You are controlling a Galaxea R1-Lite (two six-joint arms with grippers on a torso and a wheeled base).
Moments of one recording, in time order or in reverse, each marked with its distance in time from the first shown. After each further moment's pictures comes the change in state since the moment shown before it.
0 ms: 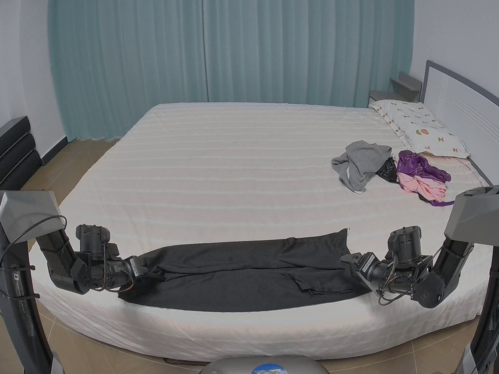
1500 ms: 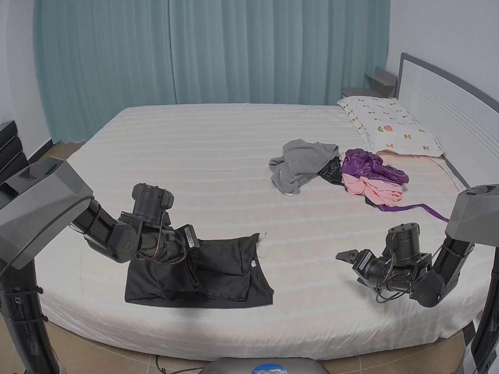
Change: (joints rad) left arm -0.363 -0.102 -0.398 0.469 0.180 -0.203; right arm 0.023 -0.021 -0.017 0.010 -0.003 -0.012
